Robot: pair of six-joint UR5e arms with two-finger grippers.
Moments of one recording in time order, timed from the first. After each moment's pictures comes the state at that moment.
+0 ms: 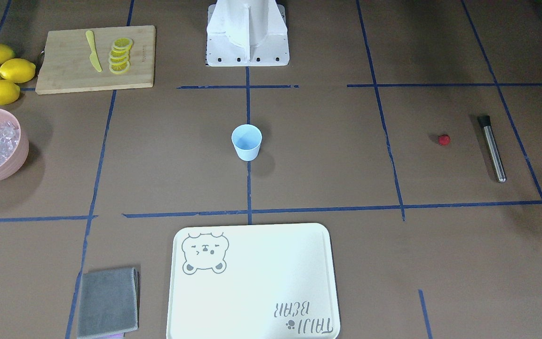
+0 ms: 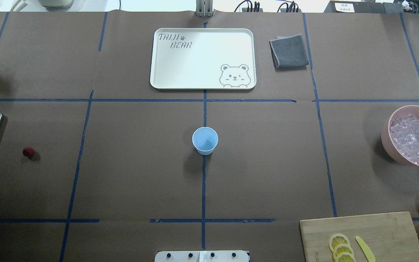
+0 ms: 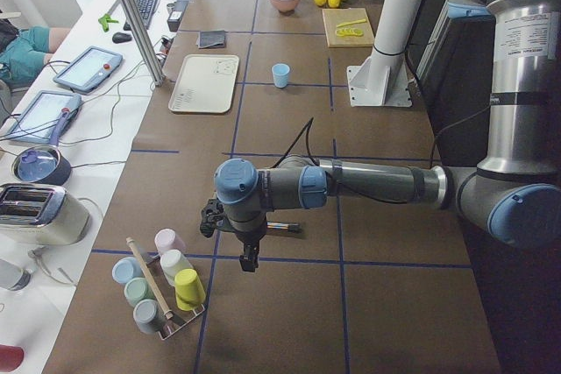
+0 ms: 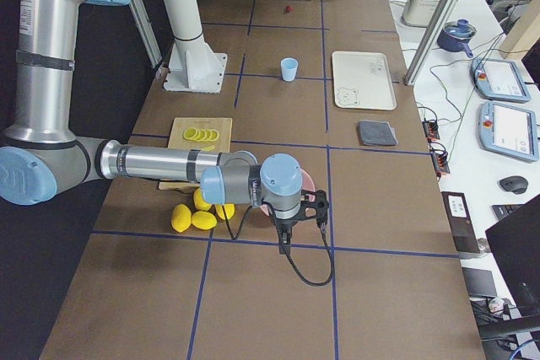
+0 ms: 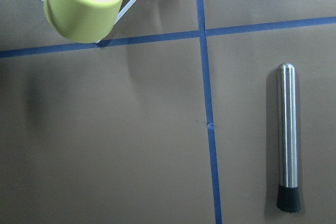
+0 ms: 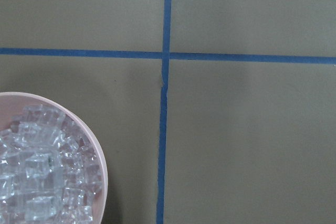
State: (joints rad) left arm -1.60 -1.52 -1.69 -1.42 -2.33 0.18; right arm 1.59 -1.74 1.73 -1.42 2.35 0.06
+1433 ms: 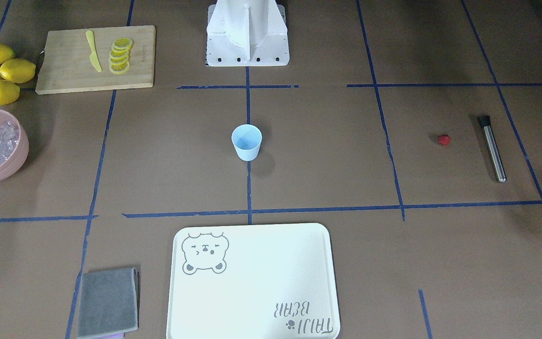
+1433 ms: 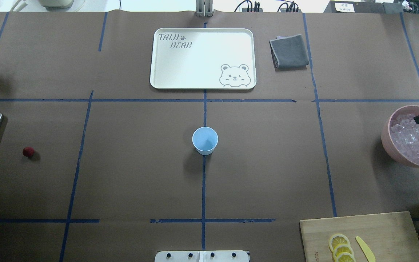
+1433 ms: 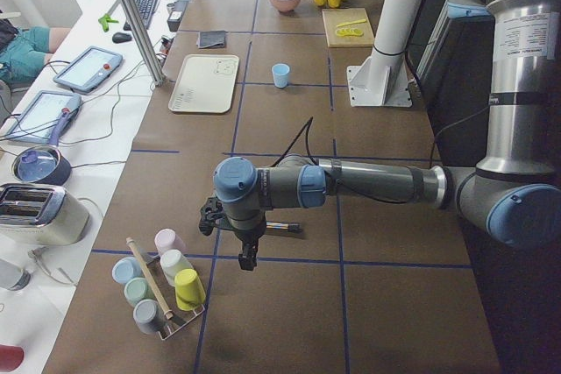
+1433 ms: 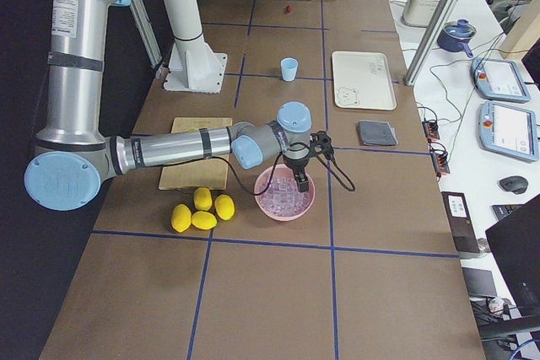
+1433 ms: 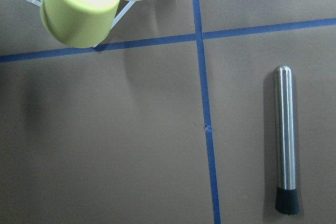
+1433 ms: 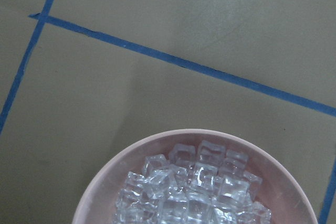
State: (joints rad) left arm -1.59 -1.52 -1.69 -1.43 -2.33 0.17; right arm 1.20 -1.70 1.83 -1.23 2.27 0.26
